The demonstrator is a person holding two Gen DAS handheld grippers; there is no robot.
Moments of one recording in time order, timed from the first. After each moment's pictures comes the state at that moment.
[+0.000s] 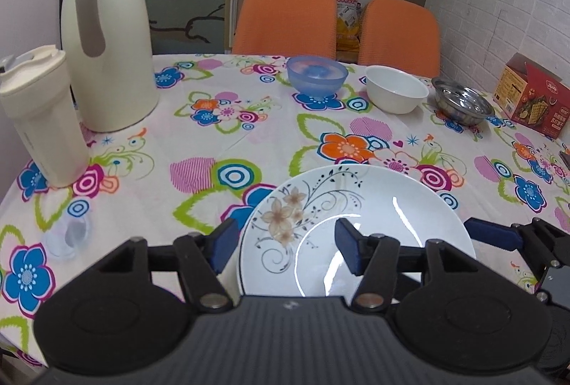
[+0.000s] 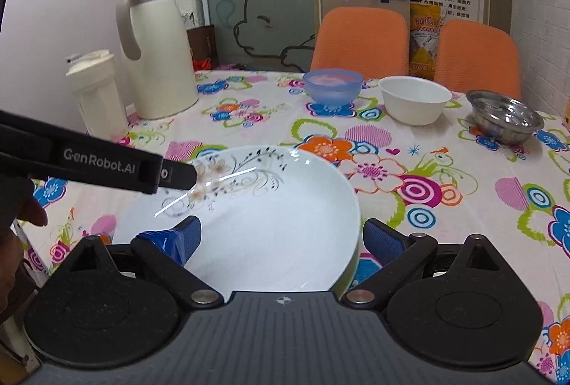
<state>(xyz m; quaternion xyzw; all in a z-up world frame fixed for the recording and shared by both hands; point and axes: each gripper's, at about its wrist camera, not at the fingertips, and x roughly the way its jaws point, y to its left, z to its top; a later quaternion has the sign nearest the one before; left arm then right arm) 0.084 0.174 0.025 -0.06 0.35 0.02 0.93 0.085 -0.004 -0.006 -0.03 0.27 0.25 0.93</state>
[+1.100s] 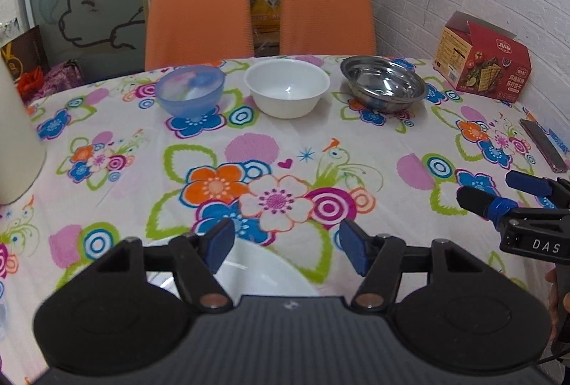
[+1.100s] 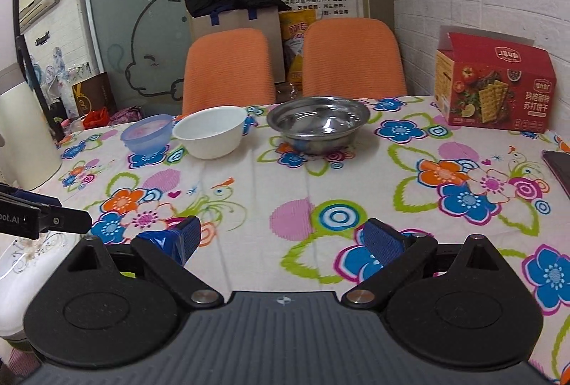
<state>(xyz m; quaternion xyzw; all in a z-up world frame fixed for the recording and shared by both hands) 0.178 0.058 0.042 -0.01 0.40 -0.08 0.91 0.159 -0.184 0.008 0.03 0.27 0.10 0.96</state>
